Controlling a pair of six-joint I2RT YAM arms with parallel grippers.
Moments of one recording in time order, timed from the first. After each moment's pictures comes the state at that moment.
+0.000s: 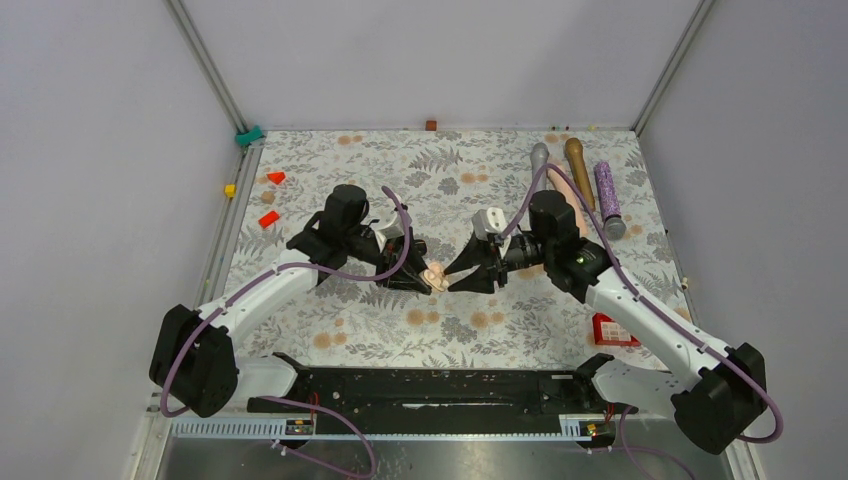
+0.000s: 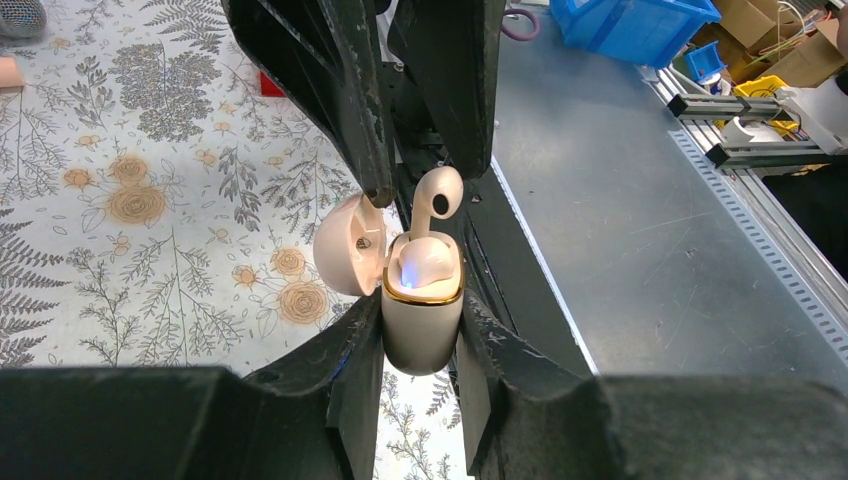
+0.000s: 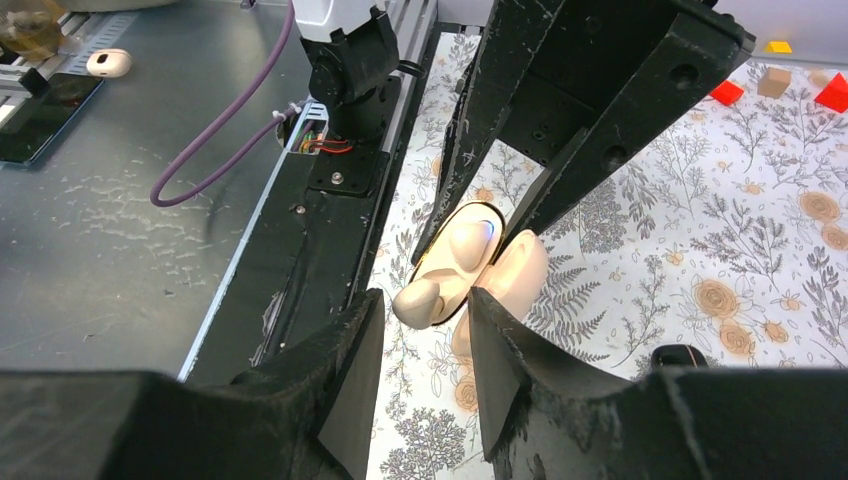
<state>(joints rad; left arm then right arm) -0.53 1.28 0.87 -0.10 1.37 0.24 0.60 1.11 0.87 -0.12 -1.13 -0.32</state>
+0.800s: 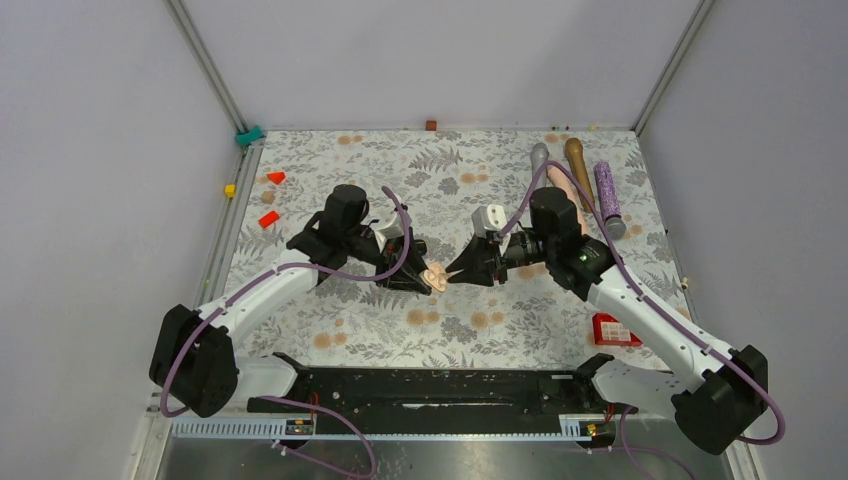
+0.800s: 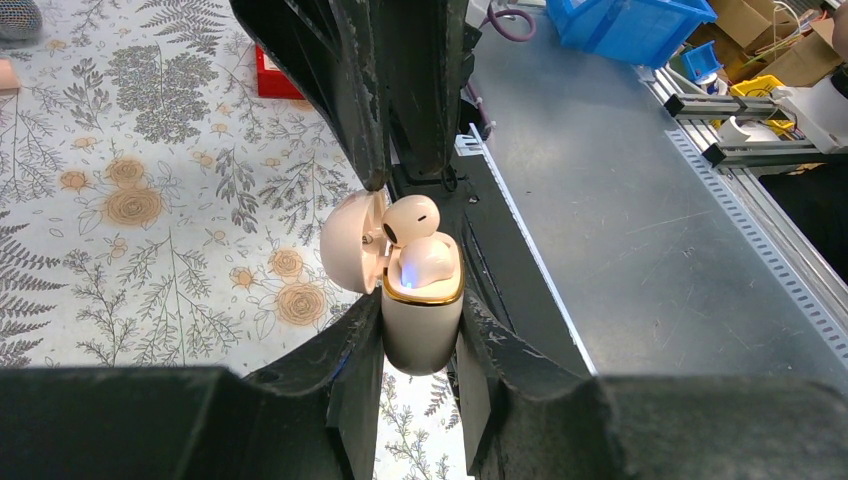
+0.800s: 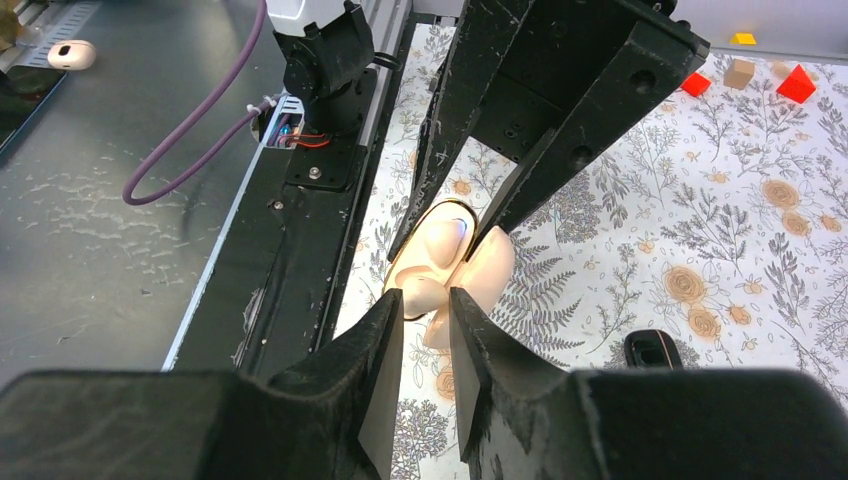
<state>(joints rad) -0.53 1.28 0.87 -0.10 1.38 0.24 0.60 1.10 0.91 -0.19 -1.07 -0.36</state>
